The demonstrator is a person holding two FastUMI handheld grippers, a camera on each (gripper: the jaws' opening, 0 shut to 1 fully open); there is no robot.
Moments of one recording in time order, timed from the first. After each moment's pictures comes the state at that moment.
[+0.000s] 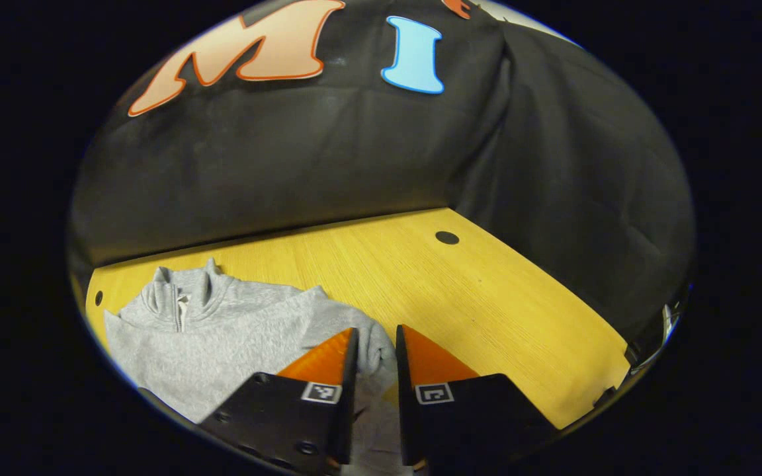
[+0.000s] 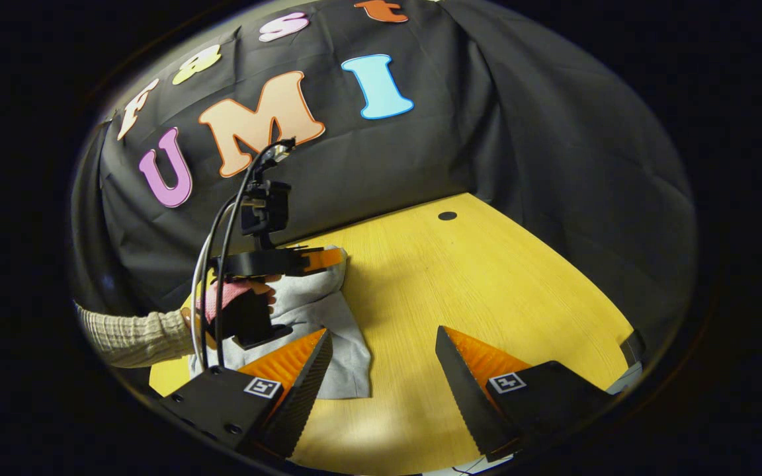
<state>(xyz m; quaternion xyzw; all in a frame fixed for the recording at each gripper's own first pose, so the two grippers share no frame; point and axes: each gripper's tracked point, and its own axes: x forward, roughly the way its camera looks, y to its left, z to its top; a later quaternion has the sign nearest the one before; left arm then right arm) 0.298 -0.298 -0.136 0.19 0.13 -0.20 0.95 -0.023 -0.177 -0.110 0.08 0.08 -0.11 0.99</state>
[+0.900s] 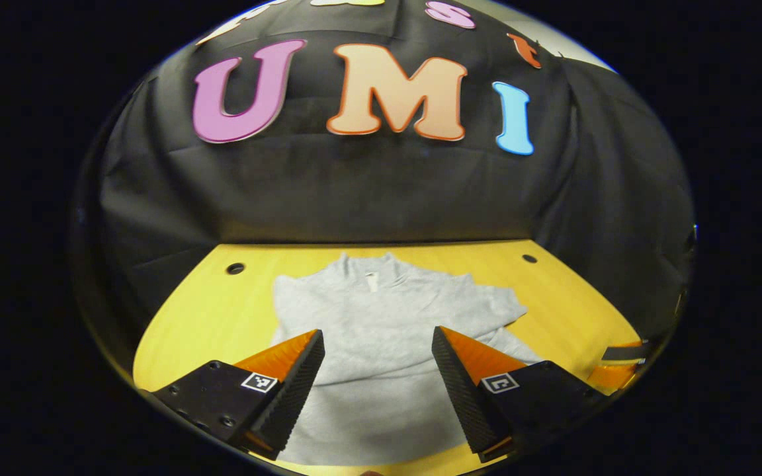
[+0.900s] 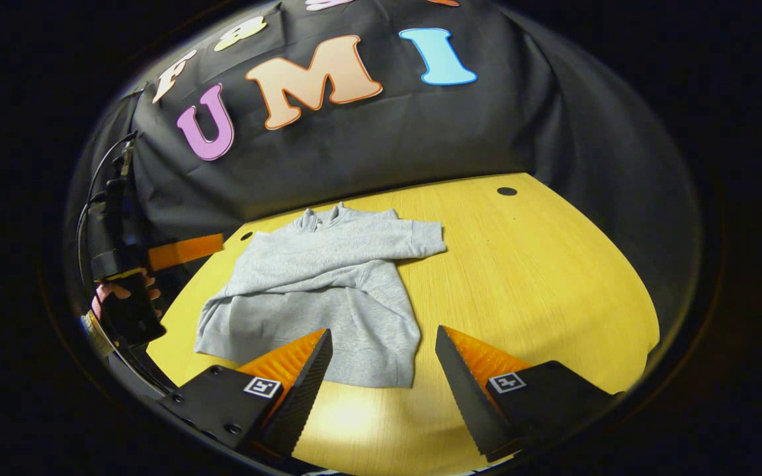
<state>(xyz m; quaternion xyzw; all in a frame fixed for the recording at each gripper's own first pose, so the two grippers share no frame) 0.124 -0.038 -0.051 0.14 0.05 -0.01 0.99 0.014 -0.115 -0.162 0.03 0.15 -0.02 0.99</state>
